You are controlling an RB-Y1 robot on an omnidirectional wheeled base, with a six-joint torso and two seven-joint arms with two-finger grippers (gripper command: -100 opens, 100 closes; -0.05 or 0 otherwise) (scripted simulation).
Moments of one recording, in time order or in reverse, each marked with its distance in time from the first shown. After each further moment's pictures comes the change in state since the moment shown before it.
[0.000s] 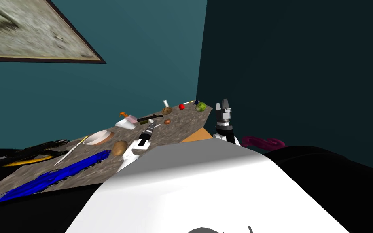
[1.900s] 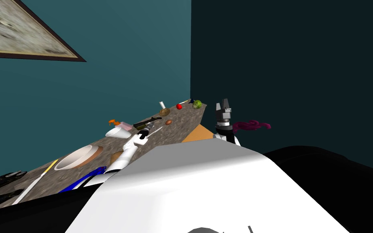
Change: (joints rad) left arm -0.250 0.142 -0.104 0.407 -0.099 0.106 -0.074; right arm 0.000 0.000 0.000 0.000 0.000 0.000 0.000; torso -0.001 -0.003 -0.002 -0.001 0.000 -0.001
